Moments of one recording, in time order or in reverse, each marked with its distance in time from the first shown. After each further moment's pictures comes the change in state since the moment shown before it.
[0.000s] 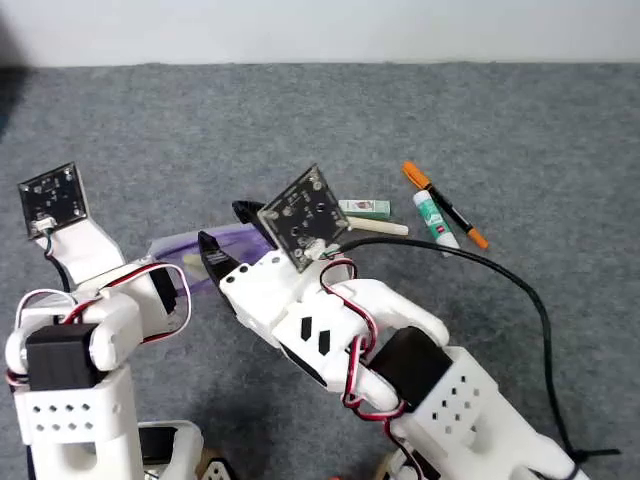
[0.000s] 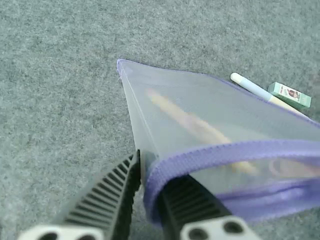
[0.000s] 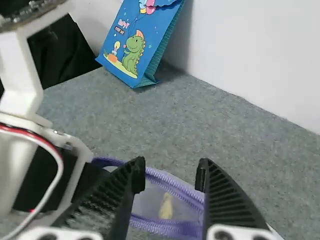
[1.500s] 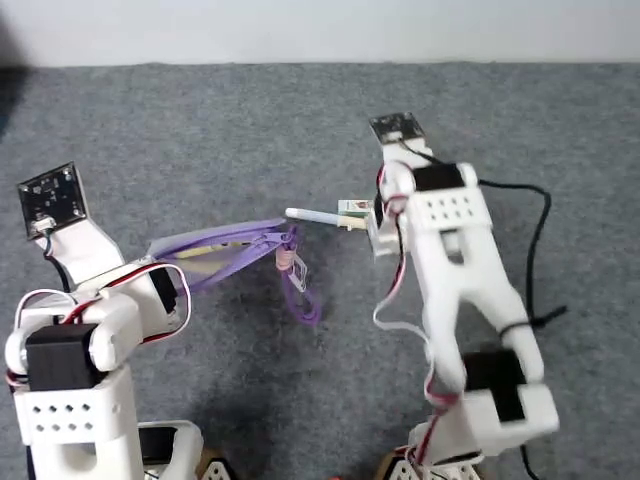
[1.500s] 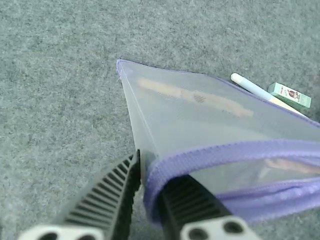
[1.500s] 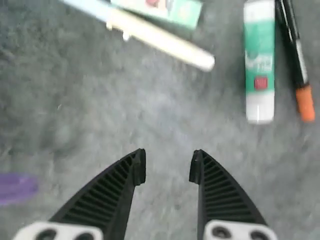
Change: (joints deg) left arm 0.1 0.0 0.0 0.0 0.0; right arm 41.1 52.7 -26.2 35.3 10.4
